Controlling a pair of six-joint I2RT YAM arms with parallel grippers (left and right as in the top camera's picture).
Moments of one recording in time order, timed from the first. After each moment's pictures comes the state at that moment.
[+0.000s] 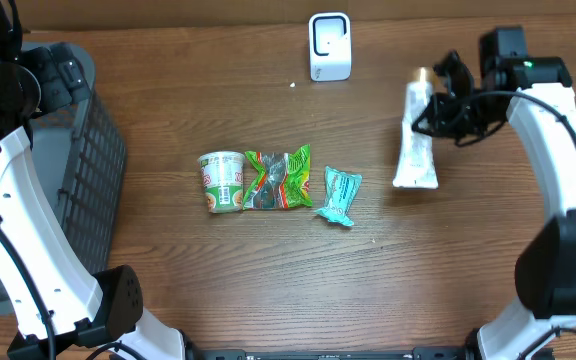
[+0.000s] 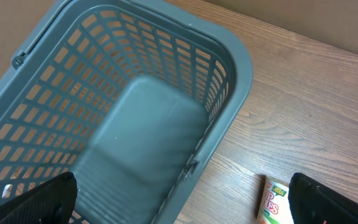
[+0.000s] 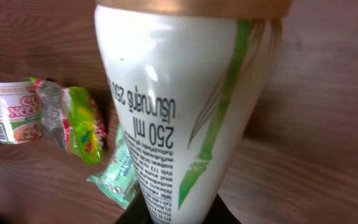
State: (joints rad) left arm 0.25 1.81 2.60 -1.69 -0.24 -0.15; right arm 0.04 1.84 1.66 -1.10 -0.44 -0.05
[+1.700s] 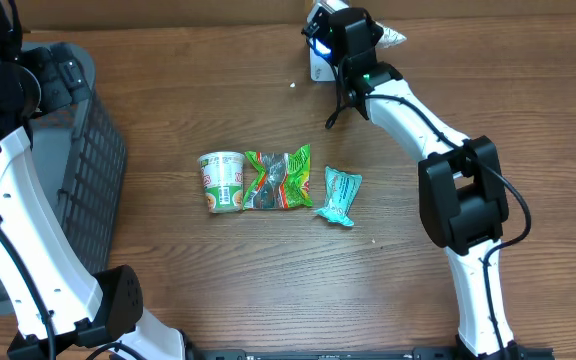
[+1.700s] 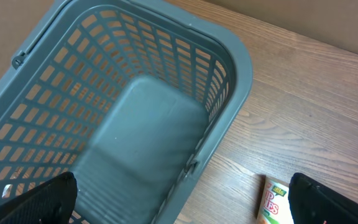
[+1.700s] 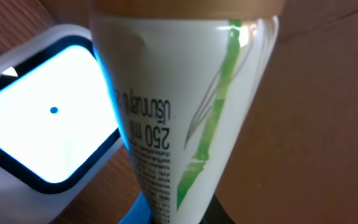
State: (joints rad) left arm 0.25 1.81 2.60 -1.69 -0.24 -0.15; right arm 0.40 2.37 1.94 -0.04 0.47 -0.87
